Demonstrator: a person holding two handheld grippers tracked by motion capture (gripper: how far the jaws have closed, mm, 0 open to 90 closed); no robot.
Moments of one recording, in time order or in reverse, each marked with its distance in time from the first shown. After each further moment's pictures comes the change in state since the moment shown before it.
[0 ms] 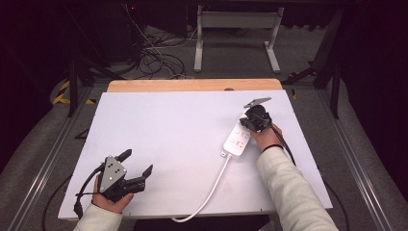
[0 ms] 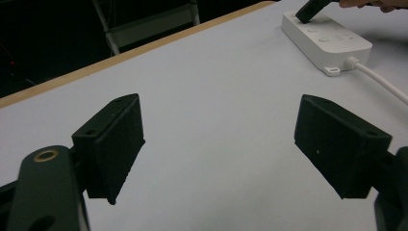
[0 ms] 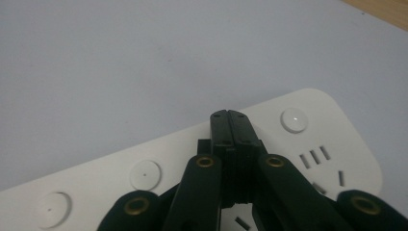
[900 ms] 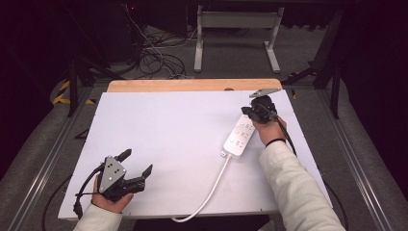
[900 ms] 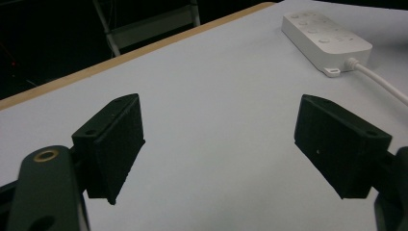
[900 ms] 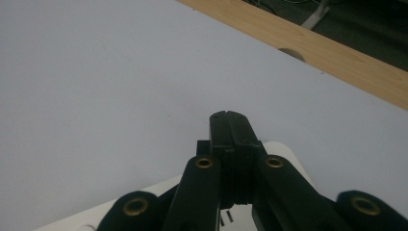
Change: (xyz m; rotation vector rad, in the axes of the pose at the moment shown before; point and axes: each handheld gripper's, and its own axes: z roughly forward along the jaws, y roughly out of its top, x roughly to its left) left arm 0.000 0.000 0.000 -0.003 0.000 0.000; right arm -0.008 0.024 -0.032 -0.129 0.000 0.015
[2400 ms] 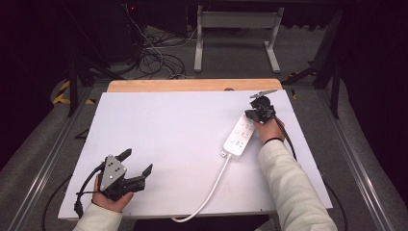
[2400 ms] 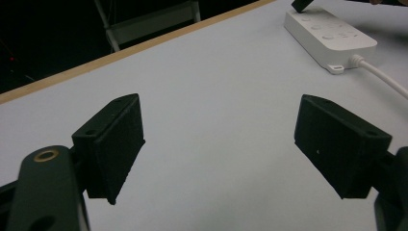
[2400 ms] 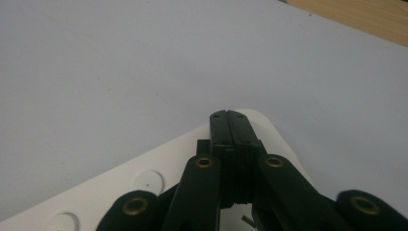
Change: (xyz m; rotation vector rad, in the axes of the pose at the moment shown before) left arm 0.002 -0.001 0.003 0.014 -0.002 -0.004; right arm -0.027 -0.019 0.040 0.120 -0.052 0.095
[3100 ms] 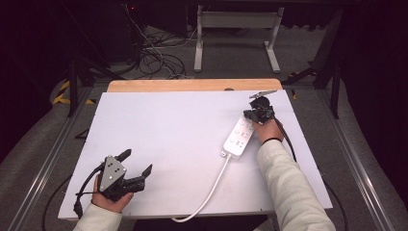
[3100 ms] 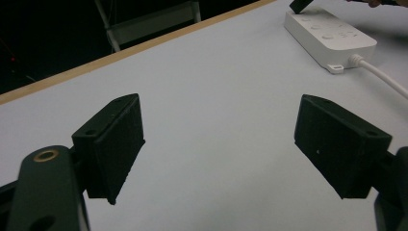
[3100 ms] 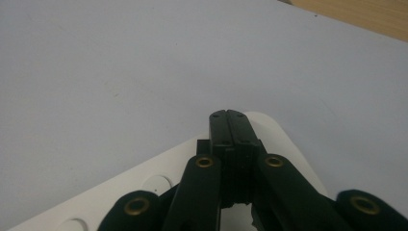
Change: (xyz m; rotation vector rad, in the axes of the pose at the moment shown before) left arm -0.001 0.000 -0.001 -0.002 0.005 -0.002; right arm 0.001 -0.001 0.002 -0.015 0.021 0.024
